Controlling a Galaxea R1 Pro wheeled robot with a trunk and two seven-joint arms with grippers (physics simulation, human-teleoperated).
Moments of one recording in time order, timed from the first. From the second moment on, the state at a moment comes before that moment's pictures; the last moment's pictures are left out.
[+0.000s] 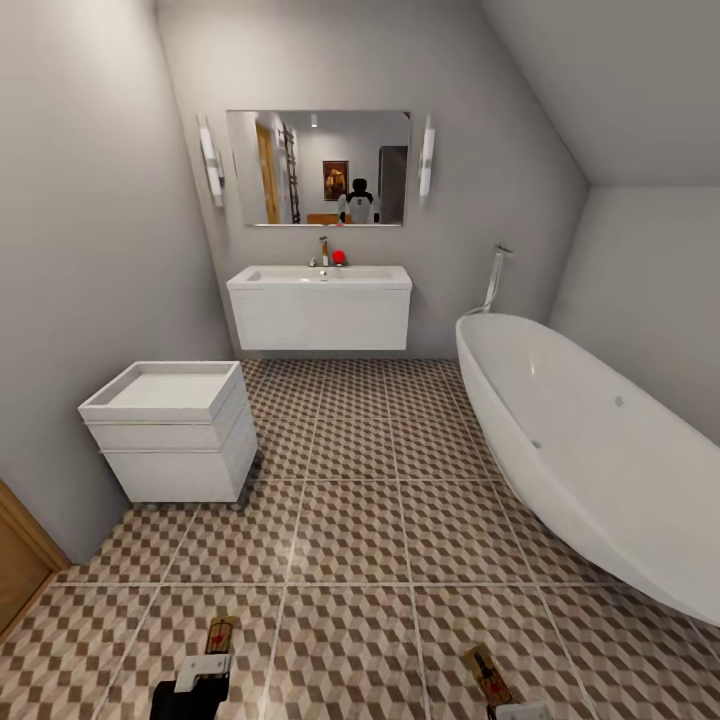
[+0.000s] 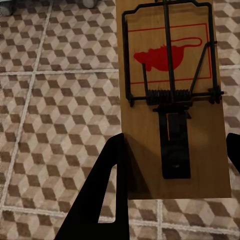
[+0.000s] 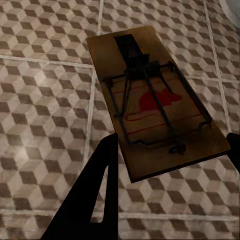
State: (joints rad) left arm -0.50 0.03 -0.79 0.08 0.76 -0.48 0.11; right arm -0.26 0.01 0.12 -0.21 0.04 -0.51 -0.16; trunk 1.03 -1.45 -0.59
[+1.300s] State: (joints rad) left arm -0.50 0.03 -0.79 0.07 0.76 -0.48 0.11; right arm -0.26 0.02 0.11 -0.02 0.04 -0.51 -0.16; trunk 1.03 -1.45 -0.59
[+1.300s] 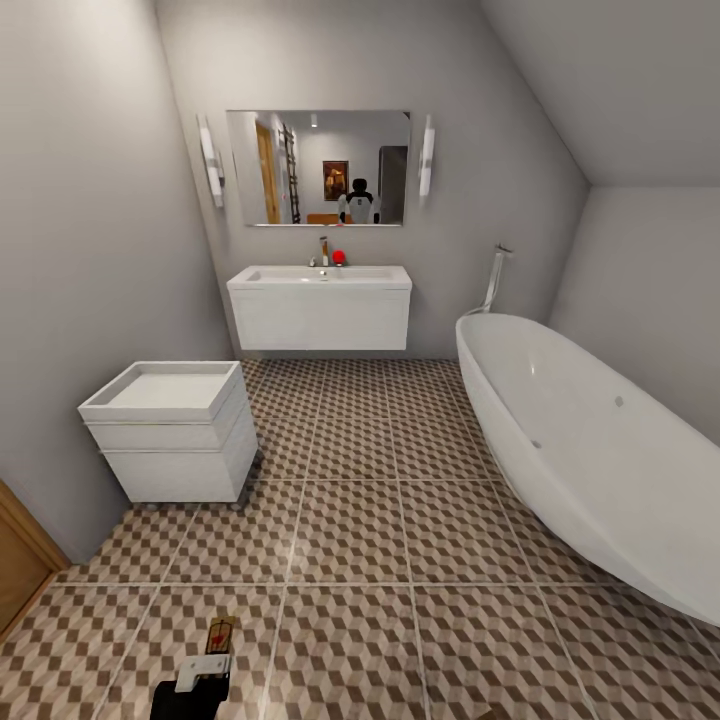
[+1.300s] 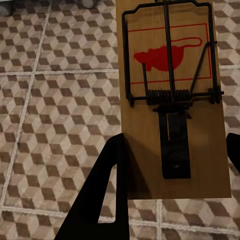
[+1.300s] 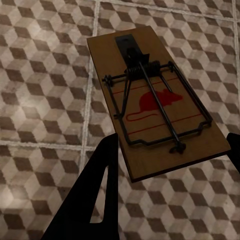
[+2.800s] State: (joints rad) left arm -0.50 0.03 -0.79 0.07 0.76 -0.48 0.11; right arm -0.26 0.02 0.11 -0.02 0.04 -0.51 -0.16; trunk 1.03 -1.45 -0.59
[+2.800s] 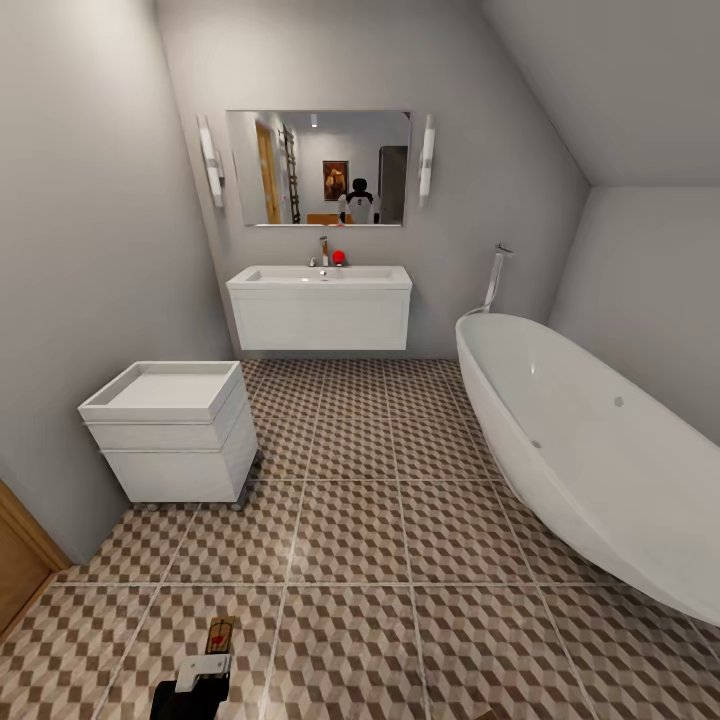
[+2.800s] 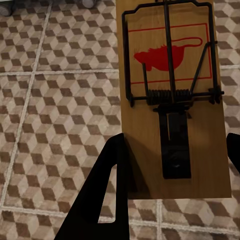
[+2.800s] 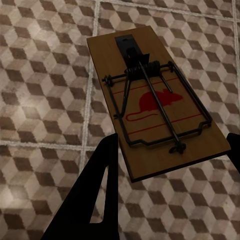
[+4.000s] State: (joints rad) left arm -0.50 0.03 -0.79 0.07 0.76 -0.48 0.11; right arm -0.26 0.02 0.11 -0.02 0.04 -0.51 -0.16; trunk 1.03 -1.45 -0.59
